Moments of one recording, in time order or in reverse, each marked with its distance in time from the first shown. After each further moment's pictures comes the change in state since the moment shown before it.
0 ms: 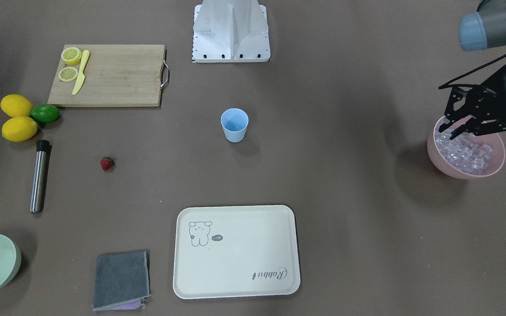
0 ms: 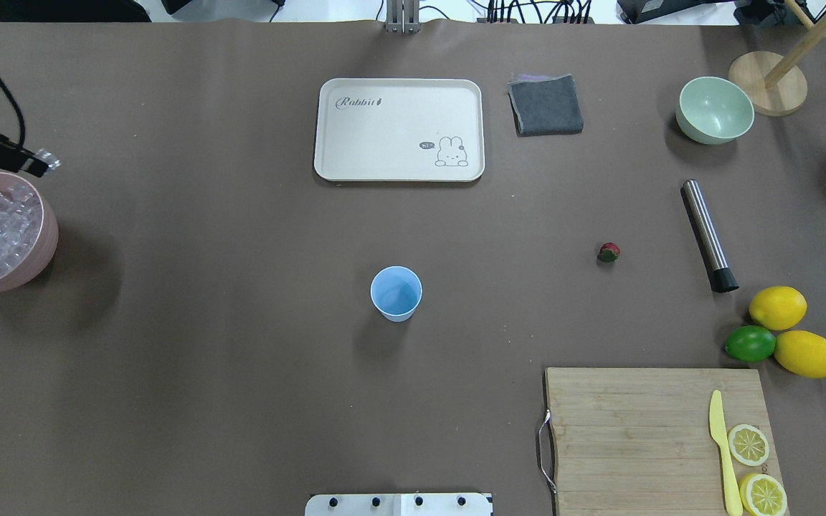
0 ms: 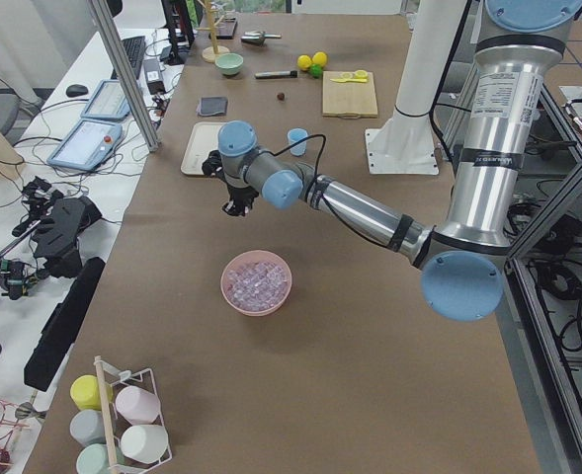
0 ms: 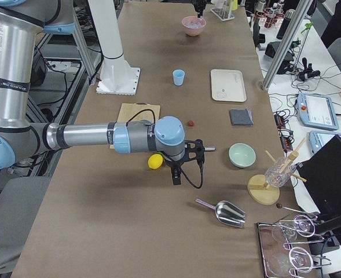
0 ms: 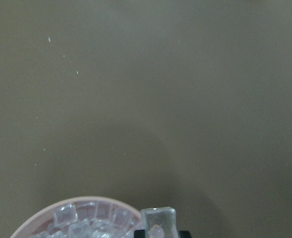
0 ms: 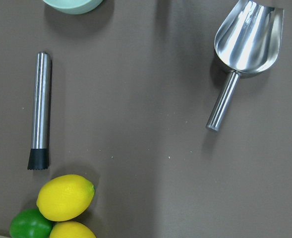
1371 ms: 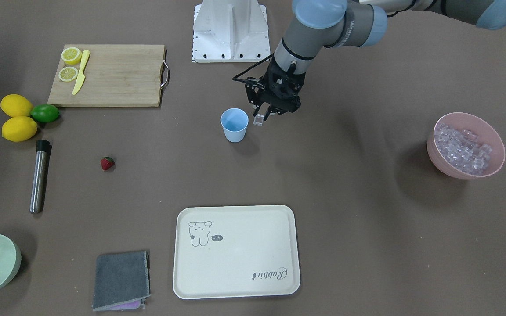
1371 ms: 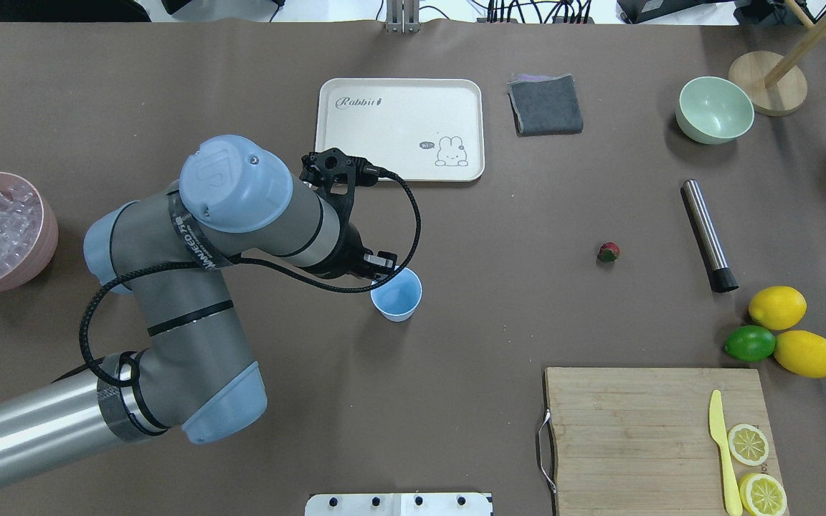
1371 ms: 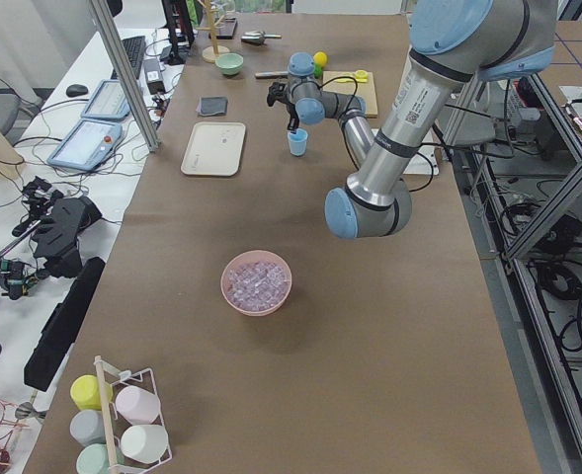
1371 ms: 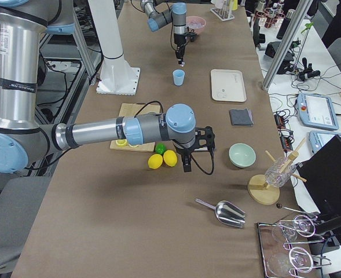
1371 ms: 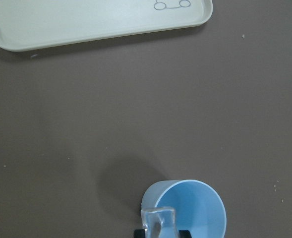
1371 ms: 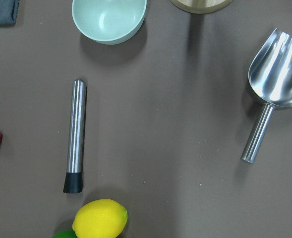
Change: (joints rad) left arm 0.645 -0.464 0.086 0.014 0.486 -0.864; right arm -0.028 0.070 0.009 -0.002 0.042 0.055
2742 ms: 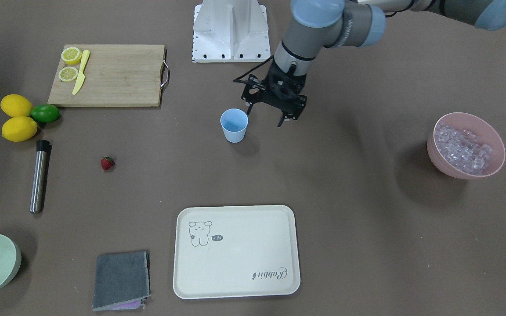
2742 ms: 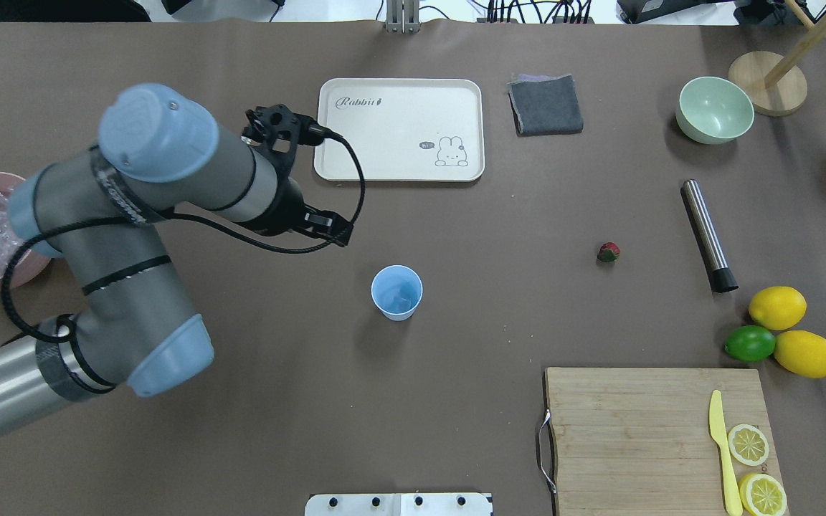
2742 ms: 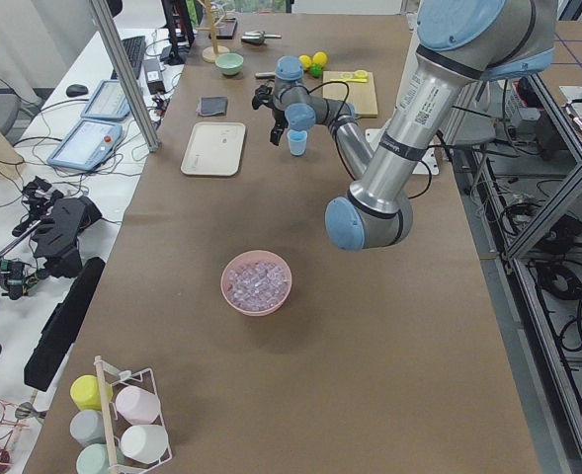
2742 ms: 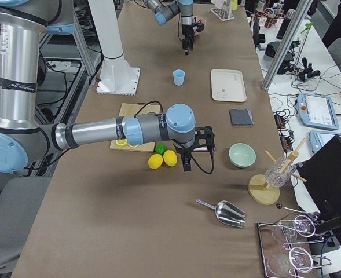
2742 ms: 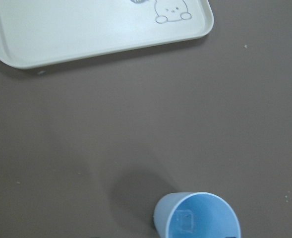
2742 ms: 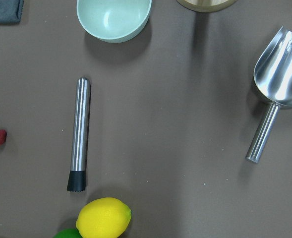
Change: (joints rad) left arm -0.170 0.118 -0.068 0.006 -0.086 0.222; right arm -0.002 -0.002 0.002 0.001 0.006 -0.005
